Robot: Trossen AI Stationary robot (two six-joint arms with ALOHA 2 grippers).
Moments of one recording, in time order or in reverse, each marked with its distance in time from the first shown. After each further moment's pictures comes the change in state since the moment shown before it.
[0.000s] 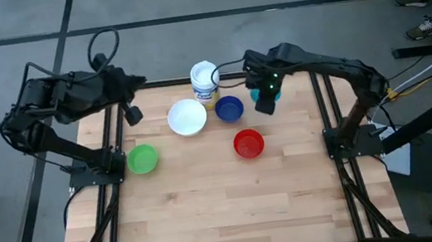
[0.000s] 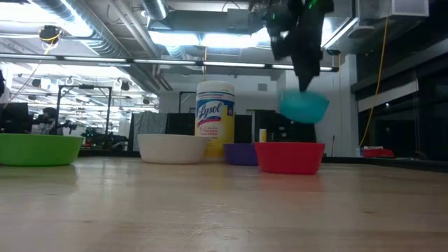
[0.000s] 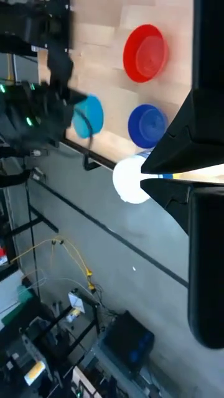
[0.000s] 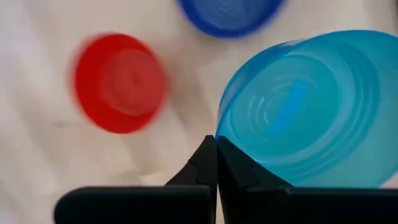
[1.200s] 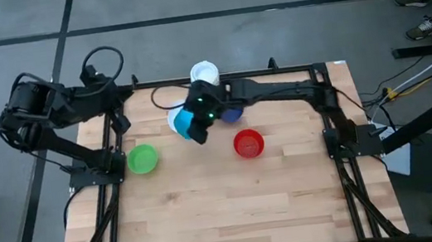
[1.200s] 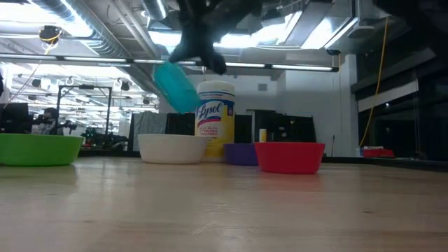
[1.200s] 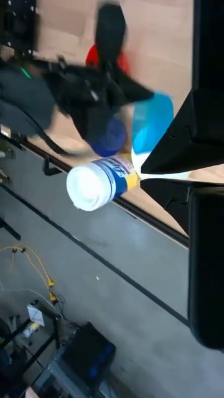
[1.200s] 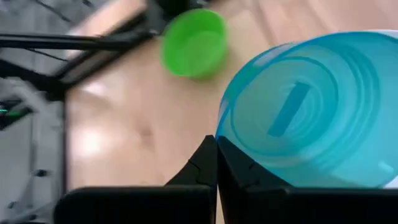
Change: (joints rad) left arm -0.109 -0.032 -0.002 -0.276 -0.037 -0.273; right arm 0.291 0.471 0.493 0.570 -0.147 0.455
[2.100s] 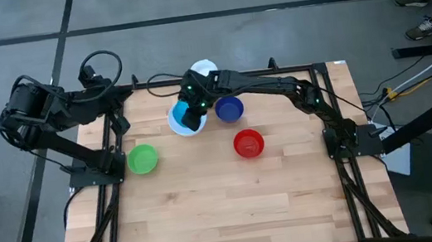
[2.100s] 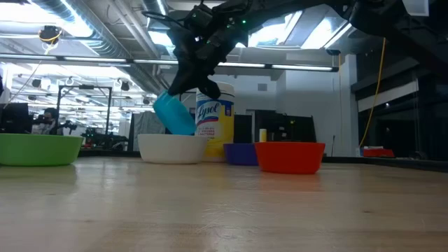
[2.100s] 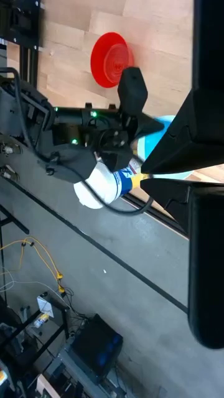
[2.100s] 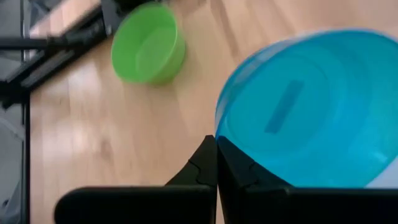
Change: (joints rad) left arm -0.050 0.000 0.000 -0.001 -0.066 -0.011; right arm -0.107 0.170 0.138 -0.050 -0.070 -0.080
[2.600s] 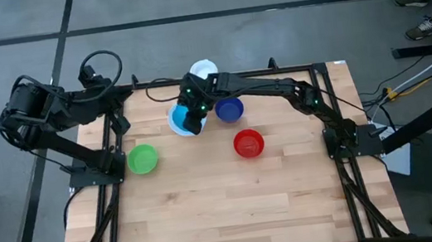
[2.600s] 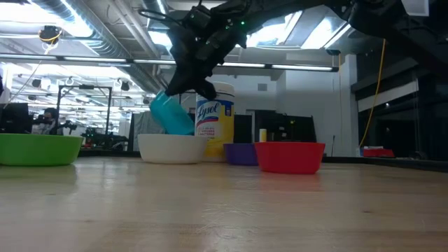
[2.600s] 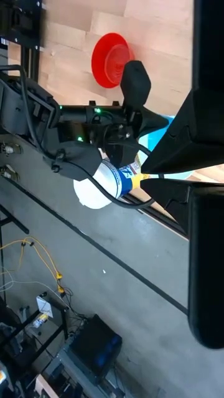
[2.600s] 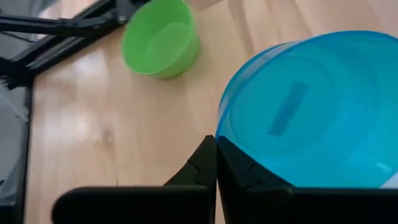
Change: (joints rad) left arm 0.000 0.000 0.000 0.000 0.000 -0.006; right arm 0.010 0.014 0.000 0.019 -0.034 -0.077
